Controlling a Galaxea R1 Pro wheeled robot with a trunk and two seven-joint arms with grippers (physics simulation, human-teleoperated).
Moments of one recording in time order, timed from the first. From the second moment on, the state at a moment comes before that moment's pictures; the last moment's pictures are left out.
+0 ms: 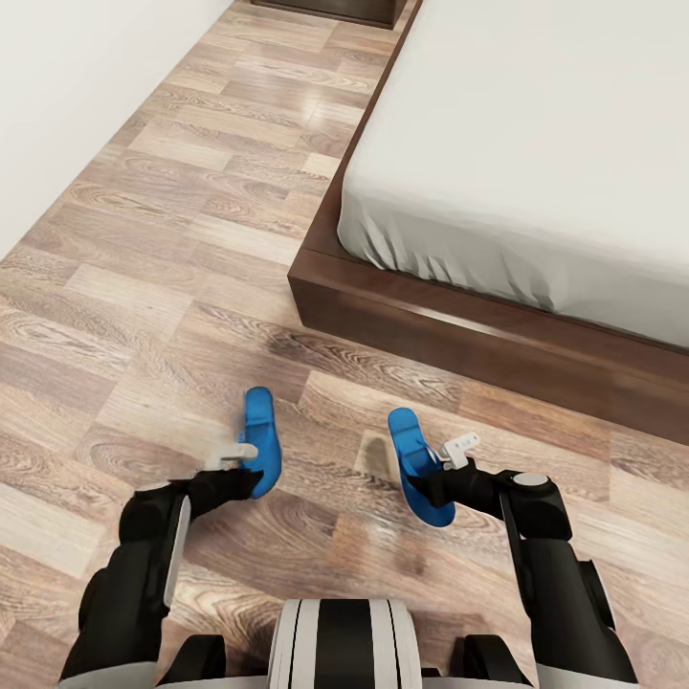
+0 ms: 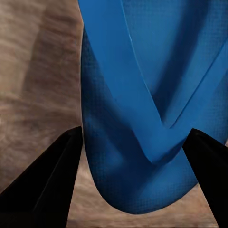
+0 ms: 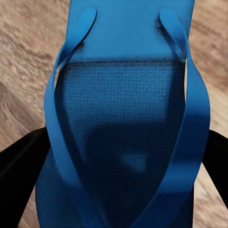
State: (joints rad) left arm -0.44 -0.13 0.20 -1.51 -0.24 0.90 -0.43; right arm -0.44 0.12 -0.14 -1.61 0.62 0.82 0.91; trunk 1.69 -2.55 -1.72
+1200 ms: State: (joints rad) left arm -0.30 -0.13 -0.06 -1.55 0.21 1.03 0.26; right arm -0.43 0.13 -0.21 -1.61 0.62 0.79 0.92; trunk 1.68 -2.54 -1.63
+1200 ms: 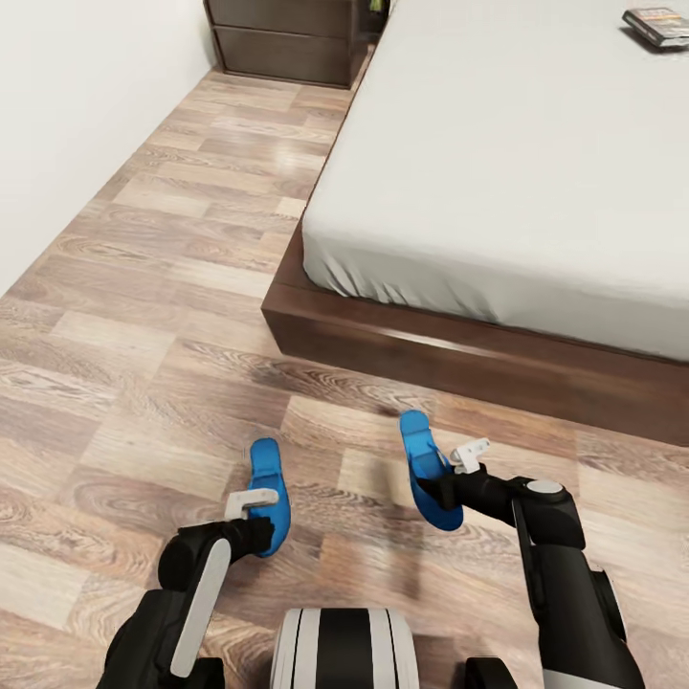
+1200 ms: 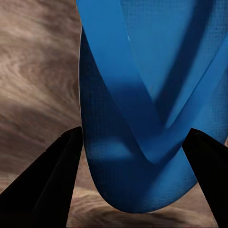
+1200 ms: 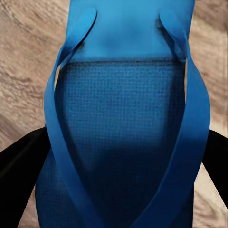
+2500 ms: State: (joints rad) left arm -0.30 -0.12 -0.09 -1.36 0.36 0.92 0.27; right arm -0.43 0.13 -0.21 -1.61 0.63 0.84 0.89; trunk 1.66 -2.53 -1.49
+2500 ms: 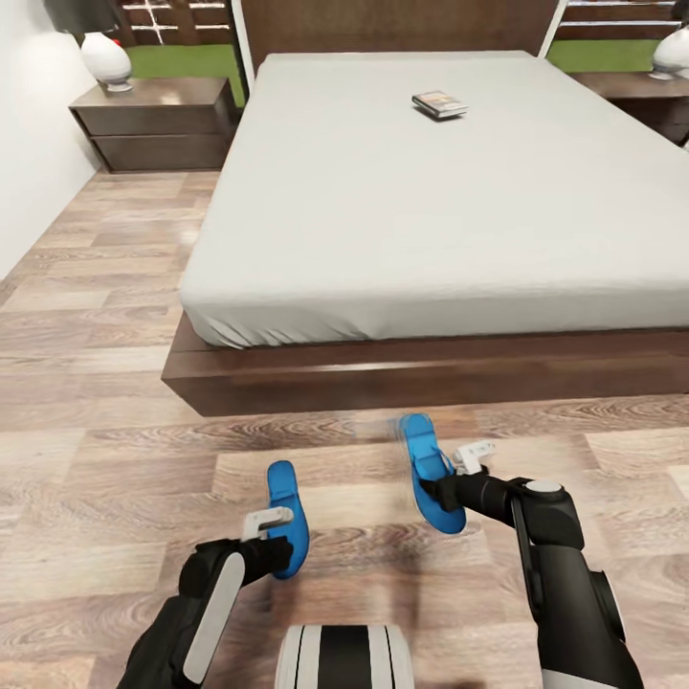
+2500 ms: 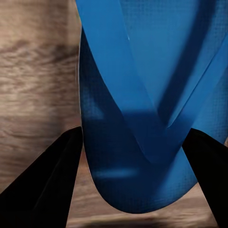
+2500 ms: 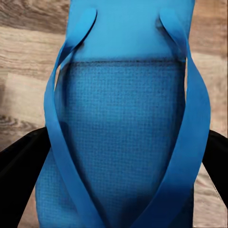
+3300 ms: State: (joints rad) left arm -0.36 -0.13 -0.09 -1.15 0.31 0.90 0.27; right arm -0.43 0.13 -0.21 -1.61 0.62 0.90 0.77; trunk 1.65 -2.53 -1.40
